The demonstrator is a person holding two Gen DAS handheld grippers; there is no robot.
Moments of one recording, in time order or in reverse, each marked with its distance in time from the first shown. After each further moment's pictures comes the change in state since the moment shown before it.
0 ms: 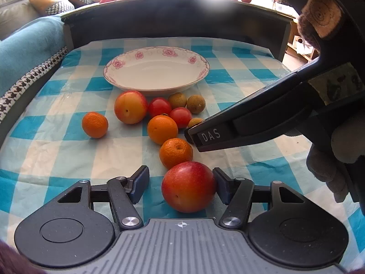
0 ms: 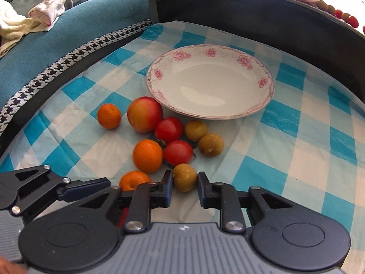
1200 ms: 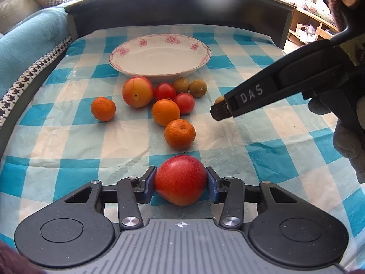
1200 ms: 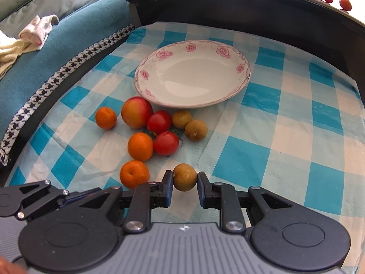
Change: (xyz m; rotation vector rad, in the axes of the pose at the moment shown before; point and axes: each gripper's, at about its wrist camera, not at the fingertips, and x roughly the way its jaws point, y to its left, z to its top) left arm -0.013 0.005 -0.002 -0.015 0.092 0.002; right arm -0.028 -0.019 -0.008 0.138 0.022 0.010
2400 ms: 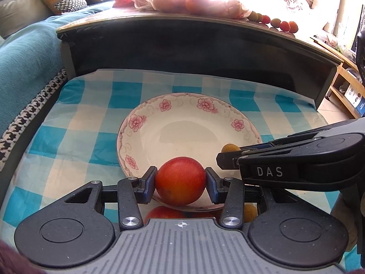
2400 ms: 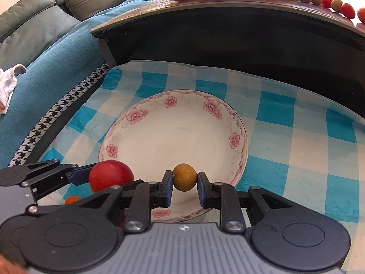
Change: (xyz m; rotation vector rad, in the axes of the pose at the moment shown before) left arm 0.069 0.049 0.125 -0.086 -0.105 0.009; right arm 0.058 -0.039 0.101 0.052 -0.062 0.030
